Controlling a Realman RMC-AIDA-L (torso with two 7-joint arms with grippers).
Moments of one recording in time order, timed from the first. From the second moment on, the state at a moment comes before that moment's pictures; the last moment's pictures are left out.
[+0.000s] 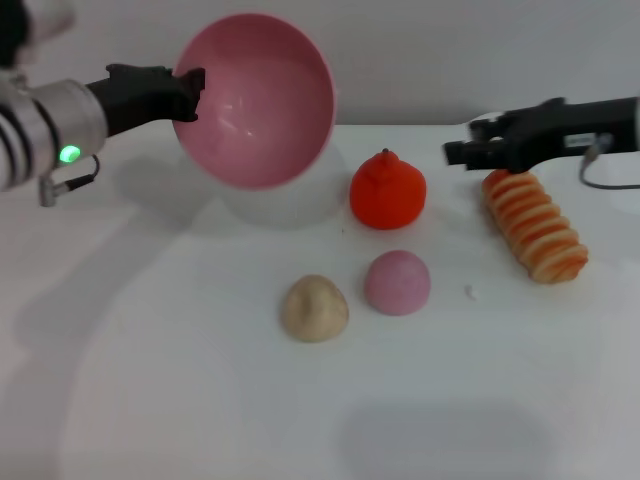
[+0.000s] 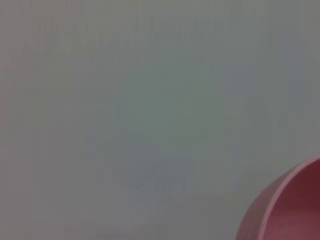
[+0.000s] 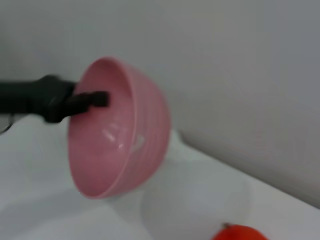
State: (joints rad) left arm -0.40 -2.06 1.44 1.11 1.84 0.57 -2.04; right arm 0.63 2.07 -0.91 -1.04 -2.17 -1.34 2.01
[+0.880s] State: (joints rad) left arm -0.40 -2.03 0.94 1.30 2.47 1.36 -2.72; right arm 0.83 2.08 -1.65 -0.82 -2.09 -1.07 2.00
